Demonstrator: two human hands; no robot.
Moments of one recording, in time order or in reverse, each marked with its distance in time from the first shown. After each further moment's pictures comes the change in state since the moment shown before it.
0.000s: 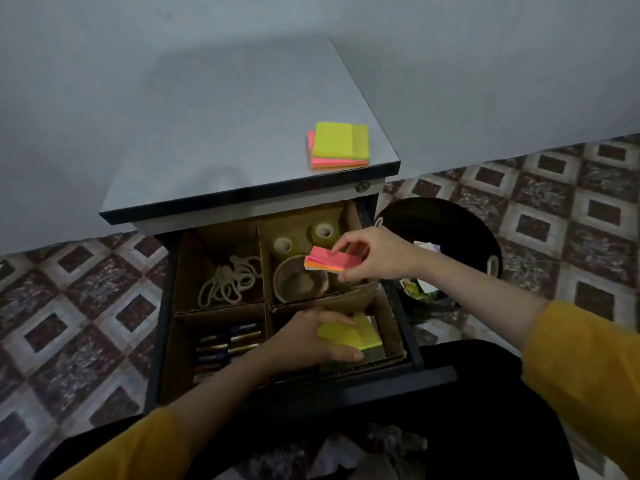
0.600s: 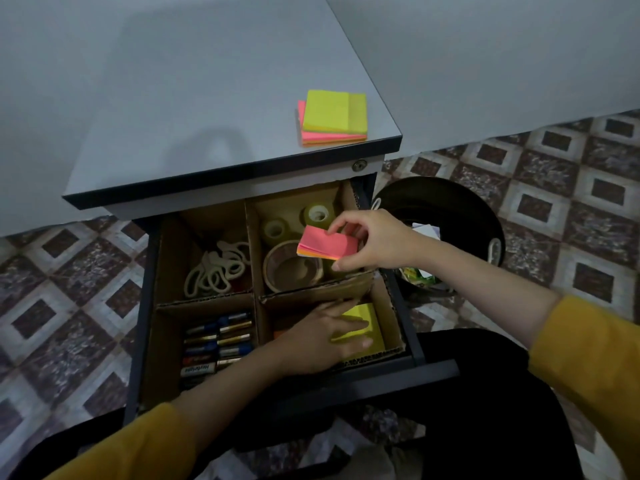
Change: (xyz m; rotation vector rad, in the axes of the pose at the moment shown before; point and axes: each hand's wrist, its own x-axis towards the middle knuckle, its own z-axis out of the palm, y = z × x) left_hand 0.013 -0.001 0.021 0.144 -0.172 0.051; right_hand 0.000 0.003 0.001 -0.013 0.069 -0.047
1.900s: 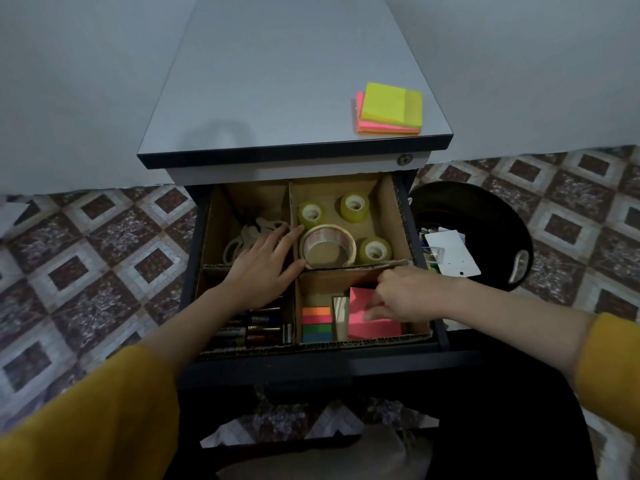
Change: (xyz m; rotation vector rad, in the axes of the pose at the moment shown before) left_hand -0.047 -0.065 -0.068 0.389 0.431 -0.256; right_hand -0.029 -0.016 0.049 -0.924 -0.591 -0.149
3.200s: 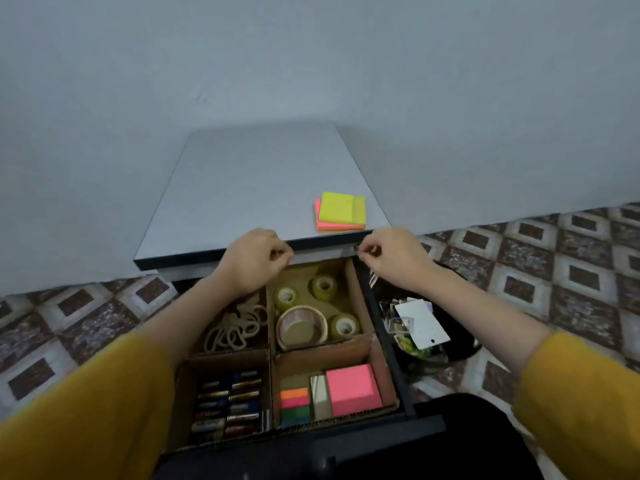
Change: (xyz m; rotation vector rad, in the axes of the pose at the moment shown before) left_hand 0.051 0.049 -0.124 0.009 0.370 0.213; right_hand -0.049 0.059 -0.088 0.386 0.859 0.477
